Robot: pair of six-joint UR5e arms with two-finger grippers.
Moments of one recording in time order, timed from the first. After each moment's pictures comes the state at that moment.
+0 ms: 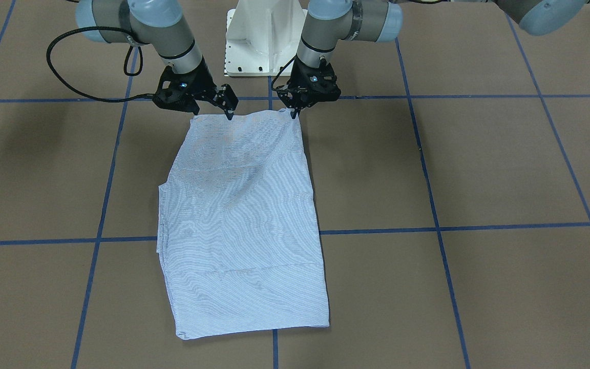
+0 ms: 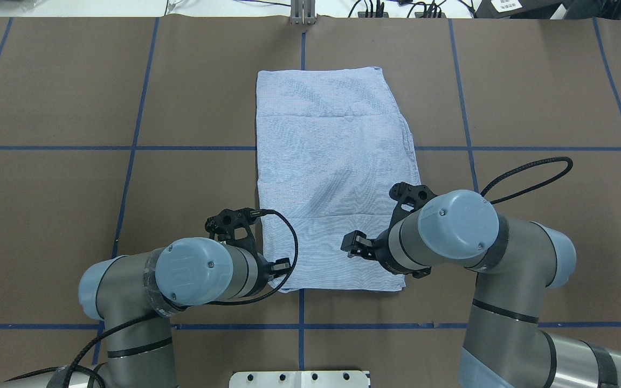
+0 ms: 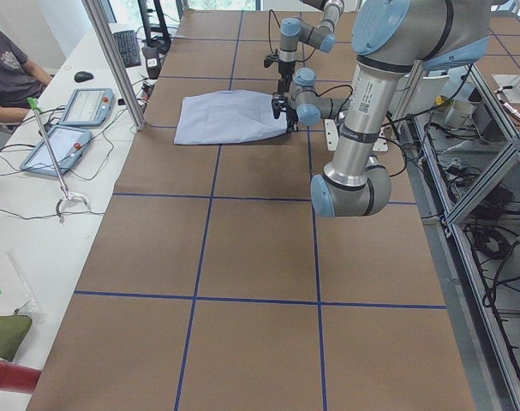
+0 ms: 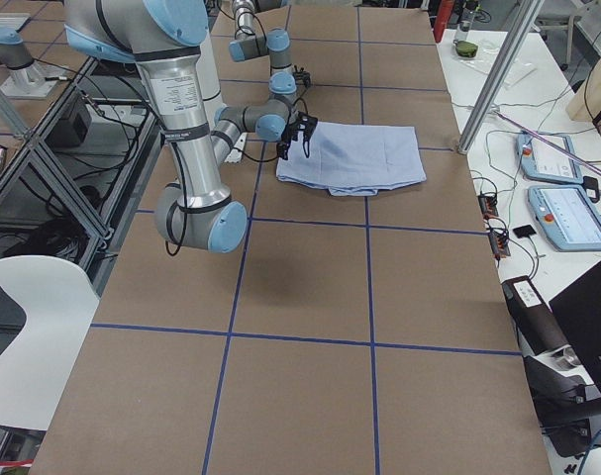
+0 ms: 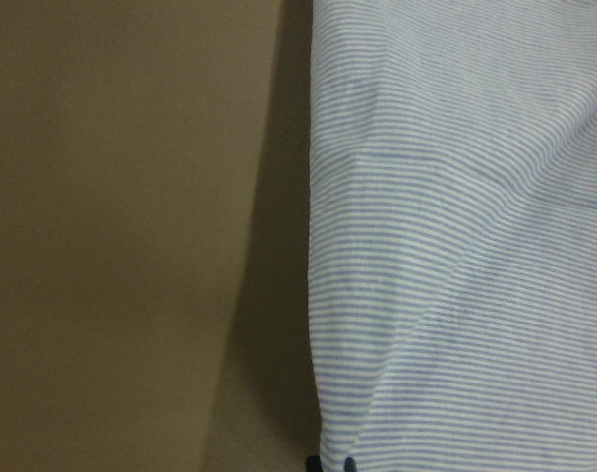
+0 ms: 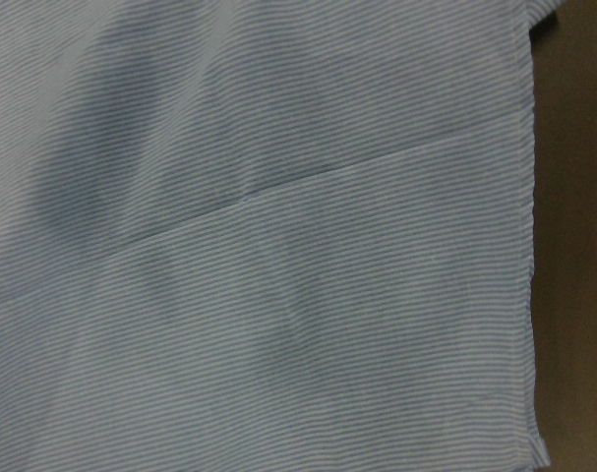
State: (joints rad) left arm -0.27 -2.09 -1.83 -1.79 -1.65 -1.62; right arm 0.38 -1.21 1.96 -1.40 1.82 1.70
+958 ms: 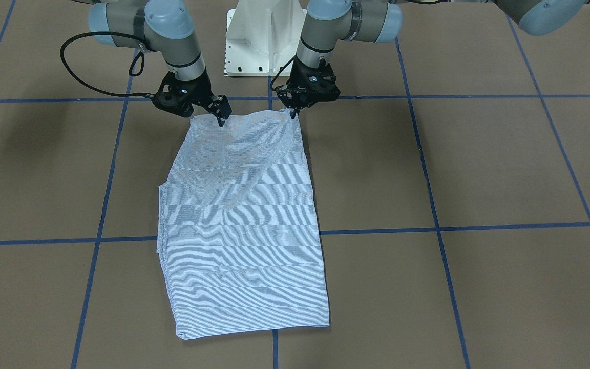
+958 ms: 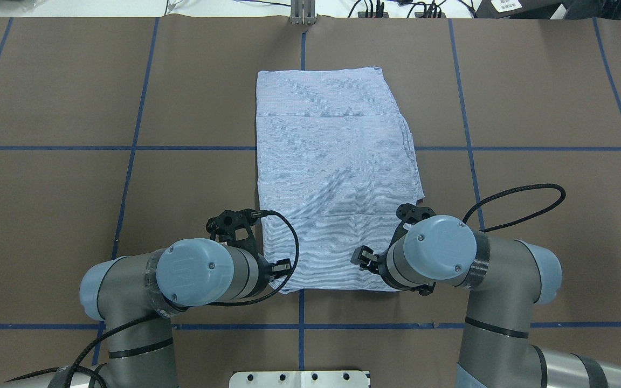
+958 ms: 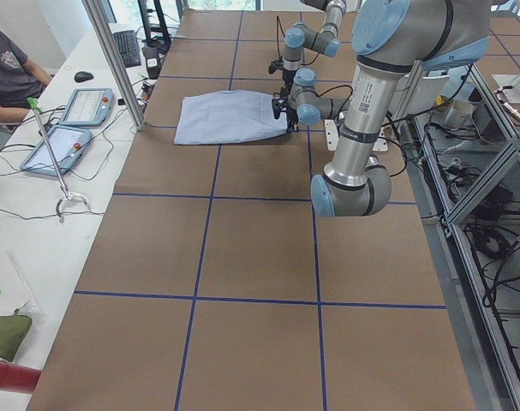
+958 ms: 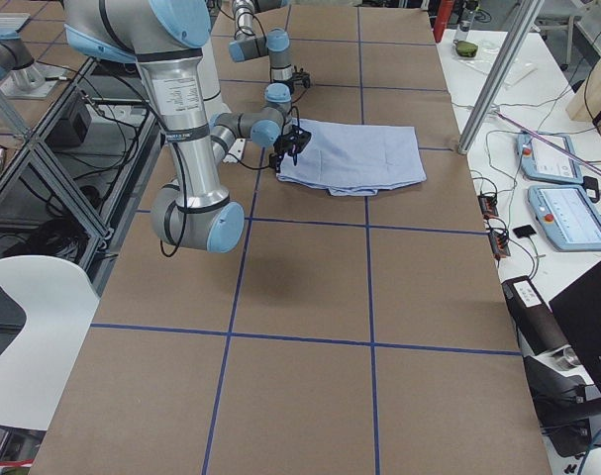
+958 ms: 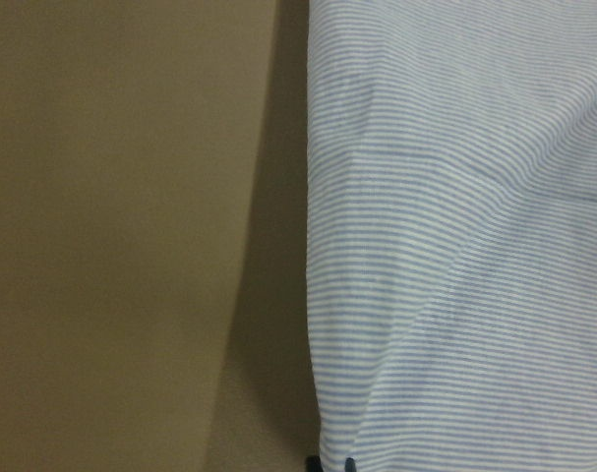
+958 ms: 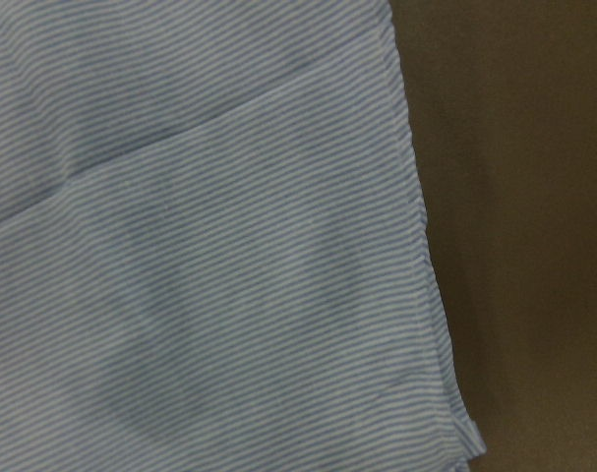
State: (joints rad) left arm -0.27 -2.09 -1.83 -1.80 -1.65 -1.61; right arm 0.33 -1.22 1.91 -1.47 1.78 1.78
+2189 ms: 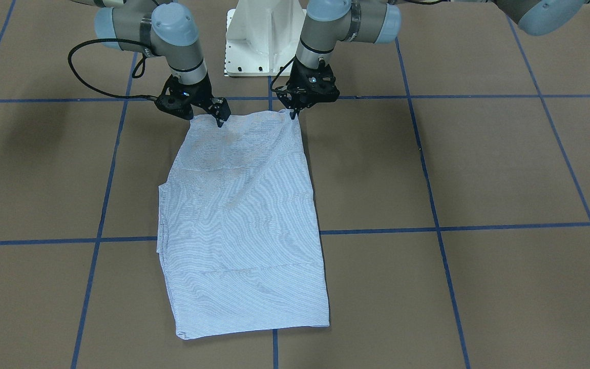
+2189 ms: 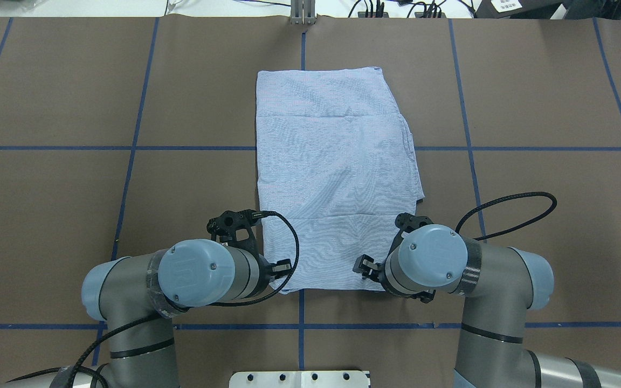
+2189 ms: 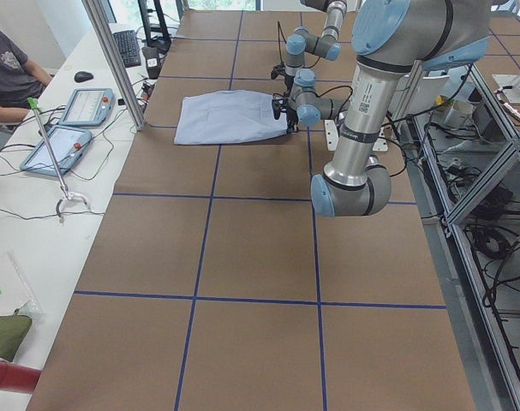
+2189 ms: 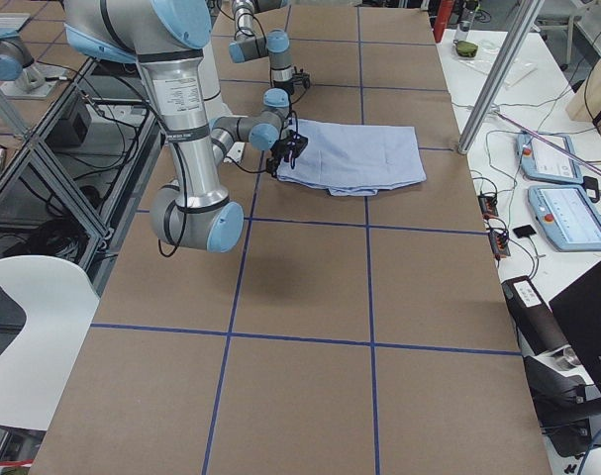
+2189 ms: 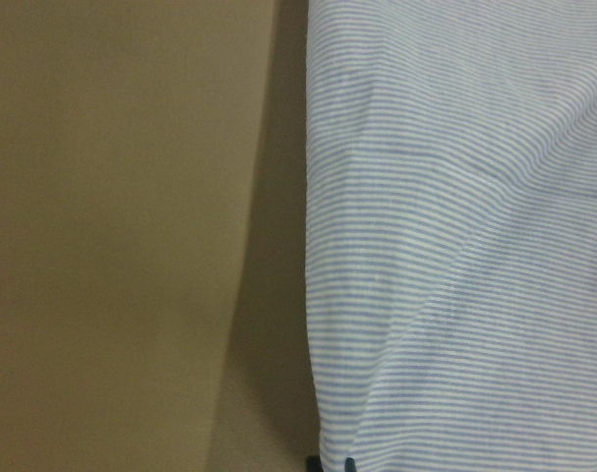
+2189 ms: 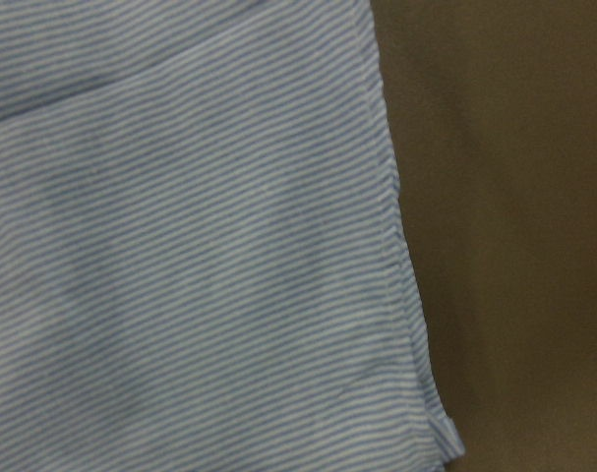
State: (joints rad) left arm -0.27 -2.09 -1.82 -1.80 -1.65 -1.62; right arm 0.31 -1.23 1.88 -1.47 1.78 1.78
